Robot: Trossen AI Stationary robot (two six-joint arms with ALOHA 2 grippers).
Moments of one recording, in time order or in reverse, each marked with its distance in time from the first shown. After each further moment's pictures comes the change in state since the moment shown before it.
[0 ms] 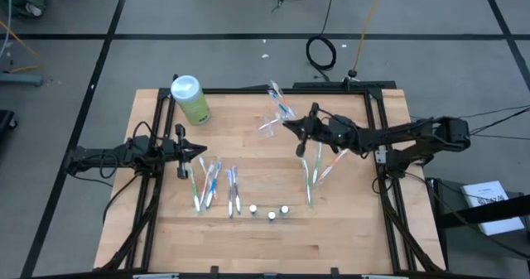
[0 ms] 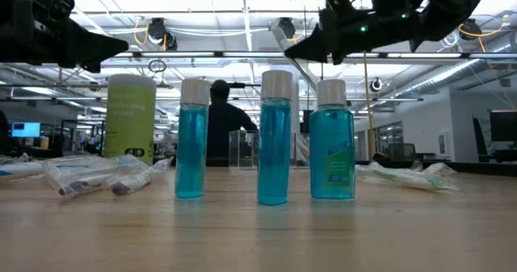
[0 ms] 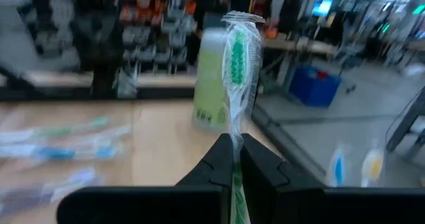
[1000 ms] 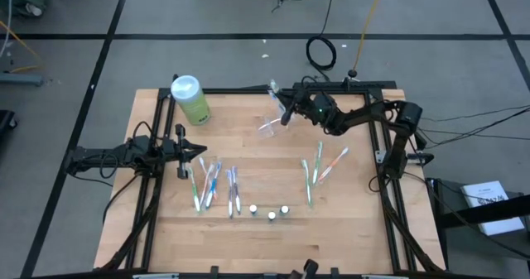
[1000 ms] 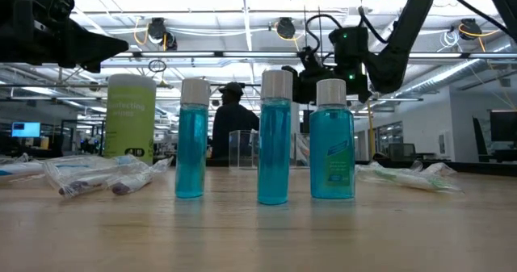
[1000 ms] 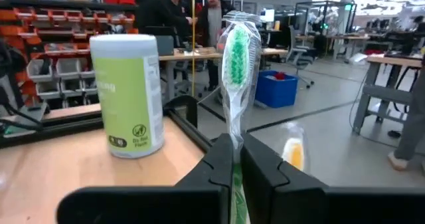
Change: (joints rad) left arm 0.000 0.000 0.000 0.000 0.000 0.000; right arm -0.336 0.469 0.155 0.411 -0.157 0.119
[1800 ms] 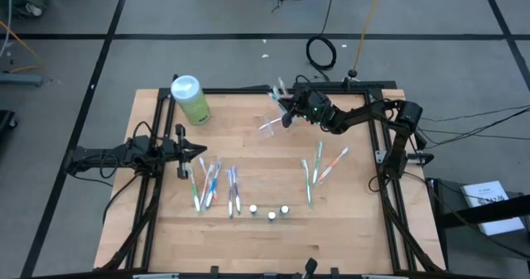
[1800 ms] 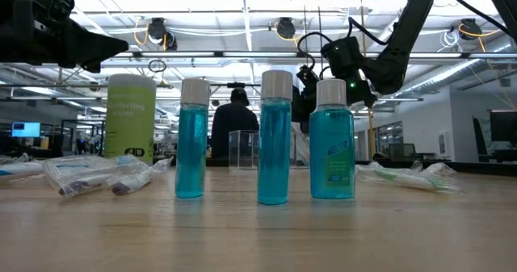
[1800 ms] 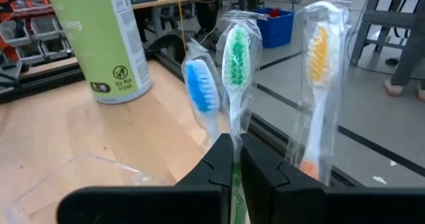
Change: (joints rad) left arm 0.000 0.000 0.000 0.000 0.000 0.000; right arm -0.011 0.000 -0.001 -0.235 0.011 0.108
